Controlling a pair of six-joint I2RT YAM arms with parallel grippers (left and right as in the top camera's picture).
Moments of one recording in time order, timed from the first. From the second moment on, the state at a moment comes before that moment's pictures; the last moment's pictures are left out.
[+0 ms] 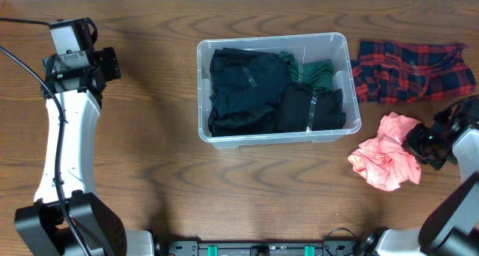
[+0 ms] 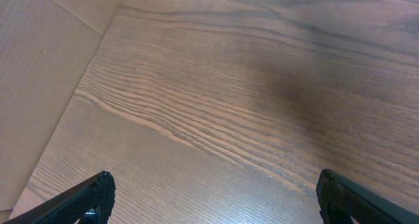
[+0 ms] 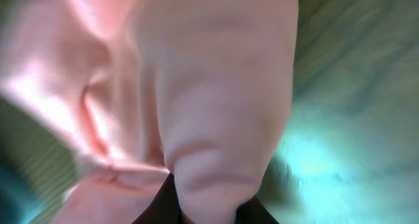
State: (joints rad) left arm 0.21 1.58 1.33 -0.56 -0.32 0.06; right arm -0.57 1.59 0.93 -0.74 -0.19 0.17
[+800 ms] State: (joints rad) left arm 0.21 1.58 1.33 -0.56 -0.32 0.06; right arm 0.05 1.34 1.33 -0.57 -0.28 0.17
